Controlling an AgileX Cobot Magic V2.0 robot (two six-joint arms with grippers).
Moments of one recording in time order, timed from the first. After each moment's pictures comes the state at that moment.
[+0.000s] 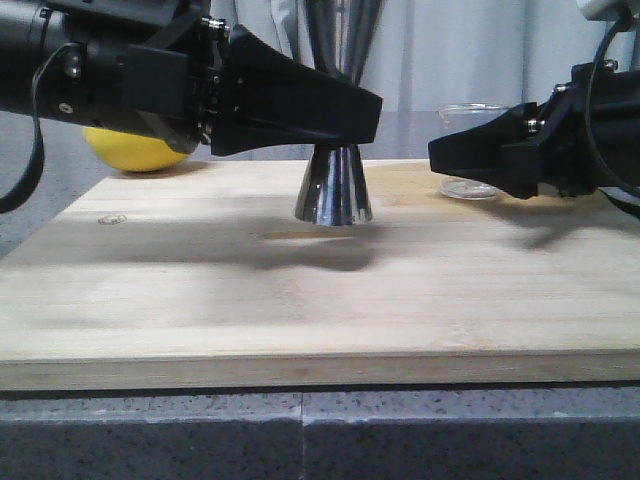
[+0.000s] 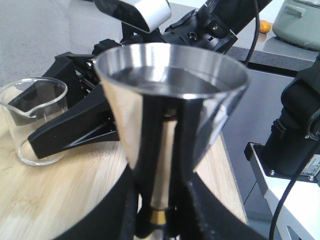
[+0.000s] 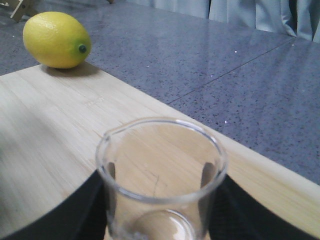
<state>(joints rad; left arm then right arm) -0.46 1.70 -0.88 1.42 -1.15 -0.98 0.04 1.64 -0.57 -0.91 -0.99 0.43</state>
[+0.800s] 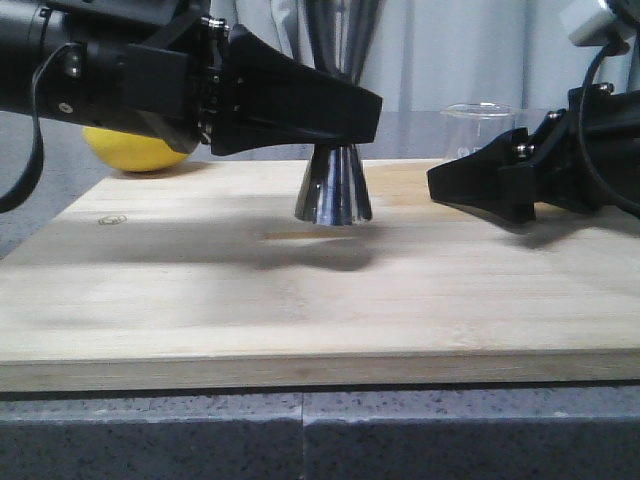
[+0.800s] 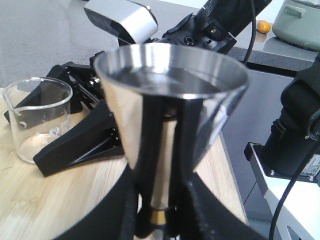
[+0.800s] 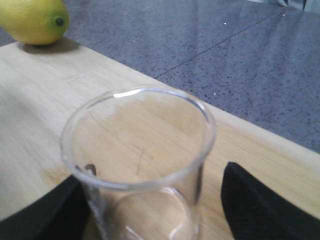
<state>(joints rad) -0.46 1.70 -0.88 1.42 -1.15 -0.98 0.04 1.65 -0.57 -0.88 -0.93 0.43</state>
